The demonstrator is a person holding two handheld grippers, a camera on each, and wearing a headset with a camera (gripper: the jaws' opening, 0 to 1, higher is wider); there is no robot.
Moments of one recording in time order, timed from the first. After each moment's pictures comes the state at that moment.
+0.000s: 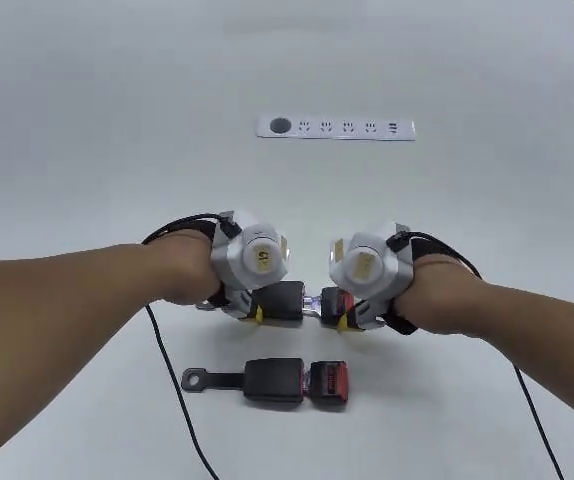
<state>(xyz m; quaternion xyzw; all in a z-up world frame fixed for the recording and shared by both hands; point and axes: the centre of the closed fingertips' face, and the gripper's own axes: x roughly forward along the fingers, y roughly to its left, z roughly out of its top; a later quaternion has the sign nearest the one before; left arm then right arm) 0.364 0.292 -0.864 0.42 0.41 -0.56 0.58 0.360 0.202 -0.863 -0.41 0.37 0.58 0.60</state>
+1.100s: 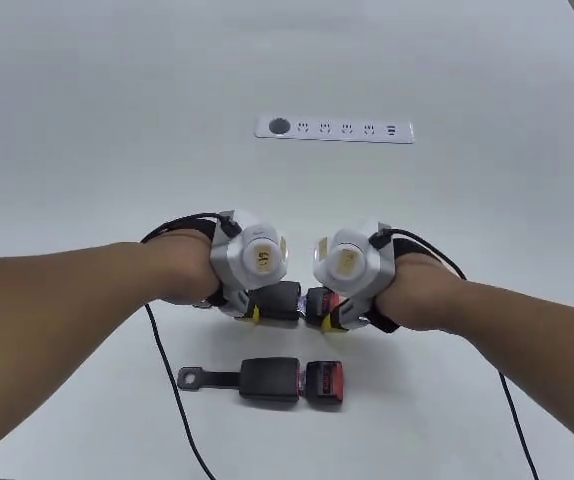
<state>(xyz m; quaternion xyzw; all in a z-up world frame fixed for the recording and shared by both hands) 0.364 0.292 -0.865 0.42 0.41 -0.56 0.58 0.358 0.219 -0.867 -0.39 0.37 0.59 0.60</state>
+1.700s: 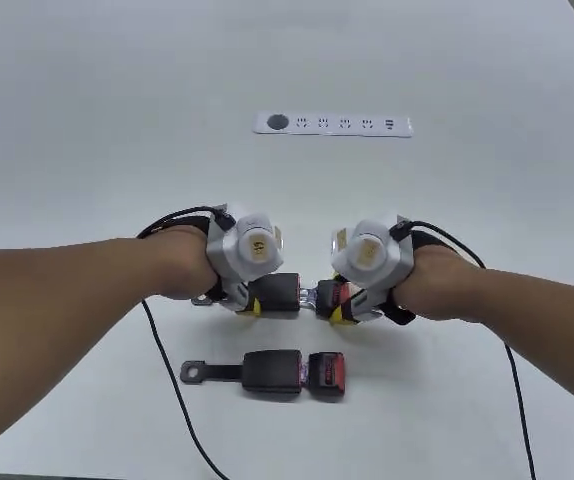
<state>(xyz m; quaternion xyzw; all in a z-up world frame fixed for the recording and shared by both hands) 0.365 0.294 -0.865 0.40 0.42 -0.55 0.60 0.359 0.206 -0.867 -0.37 0.37 0.60 0.61</state>
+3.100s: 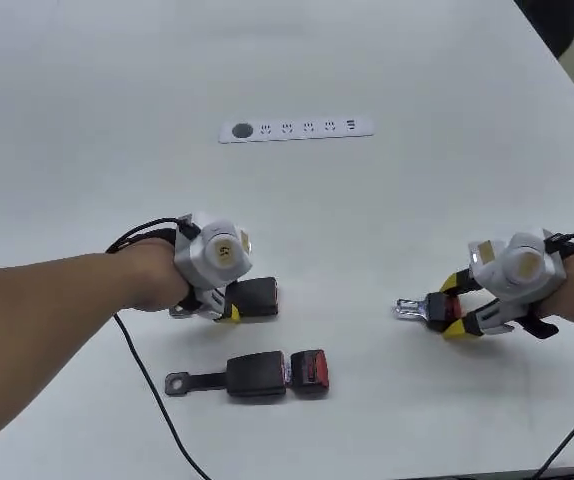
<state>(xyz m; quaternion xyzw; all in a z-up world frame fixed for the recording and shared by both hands) 0.364 0.294 -0.864 0.40 0.41 -0.56 0.60 0.322 0.017 -0.856 -0.35 0.40 0.56 0.64</state>
